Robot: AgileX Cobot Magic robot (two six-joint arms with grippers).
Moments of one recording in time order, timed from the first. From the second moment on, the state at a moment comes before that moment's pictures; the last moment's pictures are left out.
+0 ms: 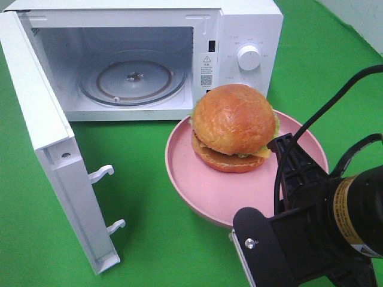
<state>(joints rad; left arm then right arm) -0.01 -0.01 -0.52 -0.10 1.08 0.08 1.14 1.27 -0.60 -0.65 0.69 -0.43</state>
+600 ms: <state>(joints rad) -0.01 -0.01 -0.52 -0.10 1.08 0.08 0.94 1.27 -0.60 -0.59 0.57 -0.78</state>
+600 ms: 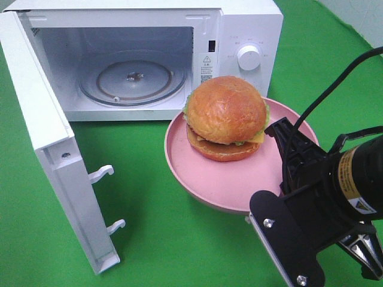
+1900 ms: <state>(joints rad) -0.01 -0.01 -0.52 -0.10 1.08 0.08 0.70 1.36 -0.68 -0.28 0.47 -1.38</state>
